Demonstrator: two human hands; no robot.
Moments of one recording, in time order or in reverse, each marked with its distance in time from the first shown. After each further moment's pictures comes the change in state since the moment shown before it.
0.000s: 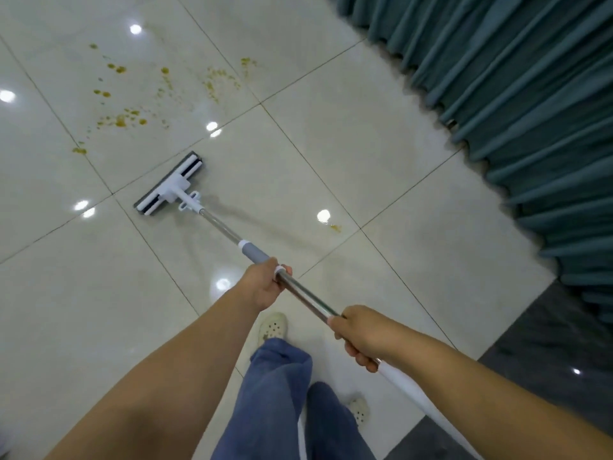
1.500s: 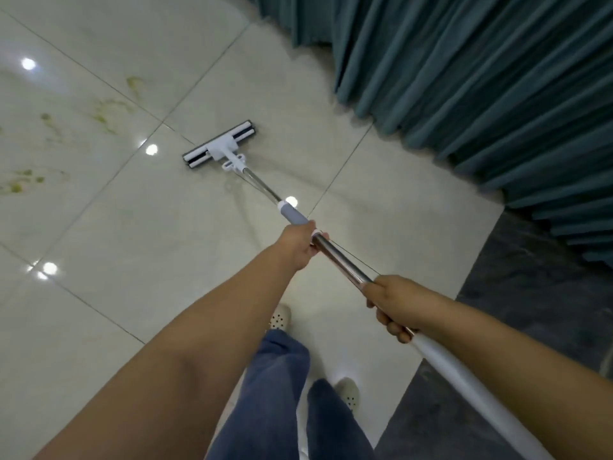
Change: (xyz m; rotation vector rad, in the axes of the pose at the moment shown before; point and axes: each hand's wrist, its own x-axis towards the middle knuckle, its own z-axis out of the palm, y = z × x) left_hand 0.028 -0.090 0.270 0.442 -0.180 -0.024; right_hand -0.019 0.127 -0.182 0.427 0.157 0.048
